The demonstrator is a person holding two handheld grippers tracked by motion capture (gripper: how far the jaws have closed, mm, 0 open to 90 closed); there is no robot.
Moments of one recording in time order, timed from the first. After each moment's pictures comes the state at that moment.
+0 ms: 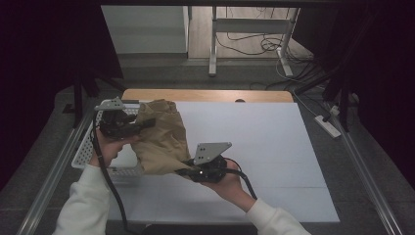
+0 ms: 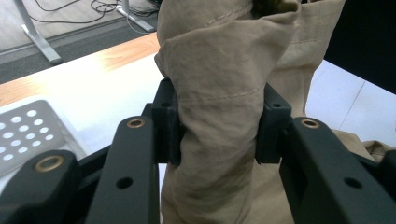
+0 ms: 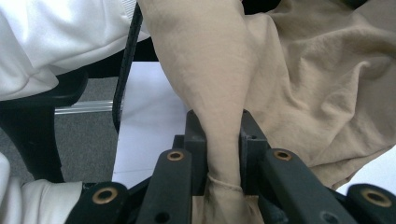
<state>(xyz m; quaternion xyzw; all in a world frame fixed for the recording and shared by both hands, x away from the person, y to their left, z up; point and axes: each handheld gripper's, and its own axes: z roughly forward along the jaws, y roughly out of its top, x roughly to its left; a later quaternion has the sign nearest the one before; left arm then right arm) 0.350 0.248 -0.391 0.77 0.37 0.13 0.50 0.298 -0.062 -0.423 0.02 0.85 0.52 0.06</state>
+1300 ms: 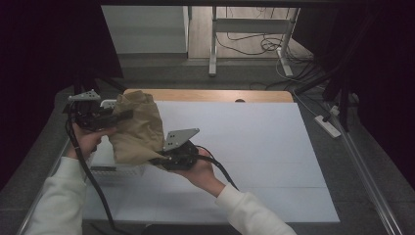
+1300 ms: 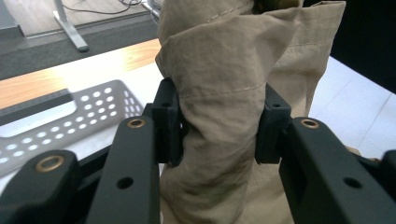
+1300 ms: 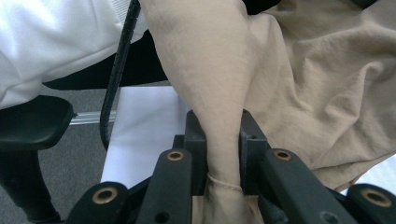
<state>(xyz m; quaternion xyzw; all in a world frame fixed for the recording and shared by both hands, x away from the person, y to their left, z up) 0.364 0.313 -0.387 0.75 0.42 0.13 0.49 0.323 0.011 -0.420 0.02 0.85 0.52 0.03</state>
